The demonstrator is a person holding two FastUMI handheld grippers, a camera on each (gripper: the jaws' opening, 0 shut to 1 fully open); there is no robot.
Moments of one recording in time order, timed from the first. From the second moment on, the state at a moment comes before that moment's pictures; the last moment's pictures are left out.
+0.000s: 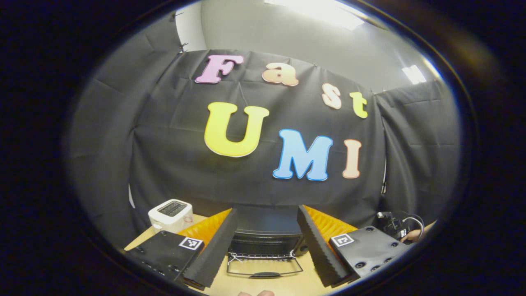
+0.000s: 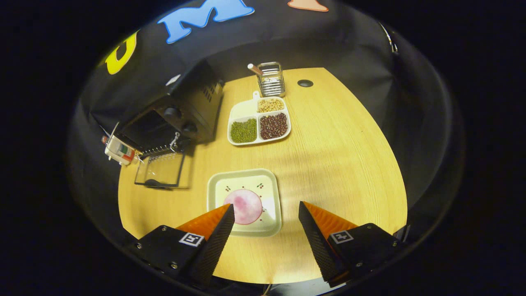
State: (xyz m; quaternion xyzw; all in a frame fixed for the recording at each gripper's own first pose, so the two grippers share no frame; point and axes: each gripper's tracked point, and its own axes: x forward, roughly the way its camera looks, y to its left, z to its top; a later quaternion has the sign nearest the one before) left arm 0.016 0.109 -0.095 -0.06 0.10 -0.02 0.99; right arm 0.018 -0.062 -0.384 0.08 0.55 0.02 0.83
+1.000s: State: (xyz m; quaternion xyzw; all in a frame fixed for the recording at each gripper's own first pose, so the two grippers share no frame) left arm 0.001 0.122 -0.138 -0.05 0.16 0.06 0.98; right arm 0.038 -0.056 -0.461 -0.05 0.66 0.01 0.75
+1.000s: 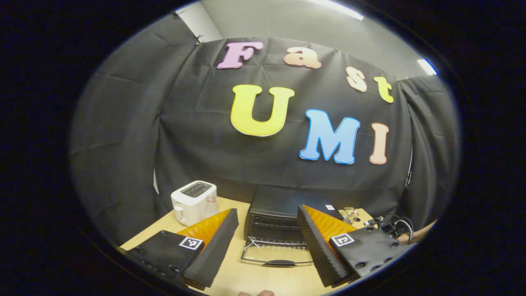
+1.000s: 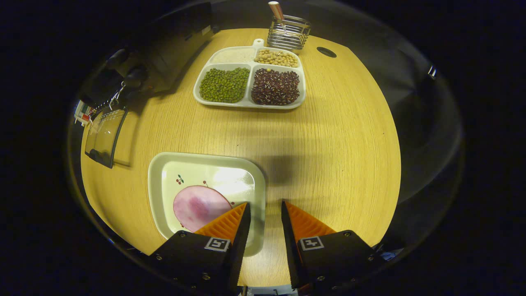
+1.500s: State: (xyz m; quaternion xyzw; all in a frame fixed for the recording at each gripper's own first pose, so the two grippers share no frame) left arm -0.005 0.127 -0.145 -0.06 0.17 0.07 0.98; right arm 0.032 -0.058 -0.466 0.06 0.64 0.00 0.77
